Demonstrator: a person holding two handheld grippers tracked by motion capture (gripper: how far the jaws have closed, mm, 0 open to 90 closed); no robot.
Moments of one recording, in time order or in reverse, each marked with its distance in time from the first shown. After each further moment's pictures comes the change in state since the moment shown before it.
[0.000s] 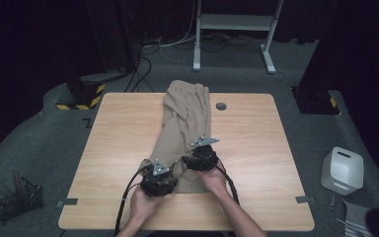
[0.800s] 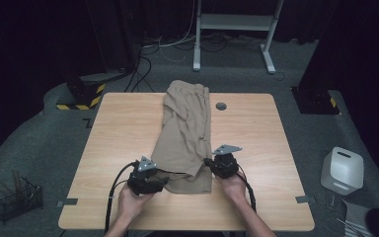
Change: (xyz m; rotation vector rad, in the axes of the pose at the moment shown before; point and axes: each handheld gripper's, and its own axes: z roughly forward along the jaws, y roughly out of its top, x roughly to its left) left arm 0.020 0.003 -0.044 -0.015 -0.014 -0.047; right arm -0.037 -0.043 -0.043 -0.039 -0.020 0.002
